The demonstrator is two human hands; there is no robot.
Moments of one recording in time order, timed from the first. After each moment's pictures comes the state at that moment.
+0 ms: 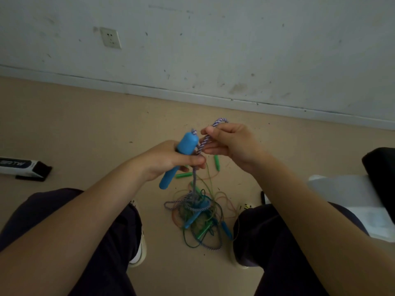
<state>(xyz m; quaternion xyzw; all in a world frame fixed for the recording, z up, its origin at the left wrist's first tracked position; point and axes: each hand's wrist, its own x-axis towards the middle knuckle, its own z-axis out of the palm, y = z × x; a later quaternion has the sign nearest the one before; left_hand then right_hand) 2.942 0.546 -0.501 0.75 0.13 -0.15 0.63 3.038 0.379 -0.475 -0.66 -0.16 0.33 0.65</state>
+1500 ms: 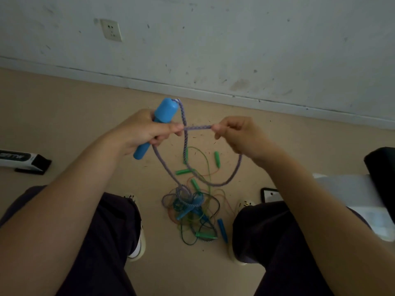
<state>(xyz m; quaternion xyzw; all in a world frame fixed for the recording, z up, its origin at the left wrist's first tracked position) 2.940 0.594 -0.469 0.78 0.13 -0.04 0.61 3.049 0.367 -0.466 -0.78 -0.29 0.24 0.50</state>
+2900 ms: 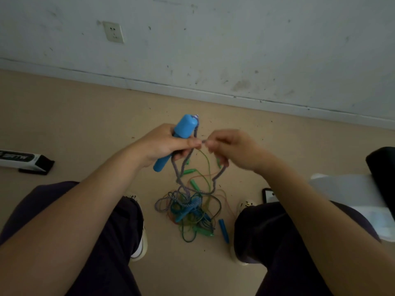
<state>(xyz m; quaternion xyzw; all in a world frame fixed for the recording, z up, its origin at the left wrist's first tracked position) 2.944 0.563 -0.489 0.78 0.10 -0.08 0.61 3.037 0.367 -0.480 -0.79 -0.39 0.26 0.39</state>
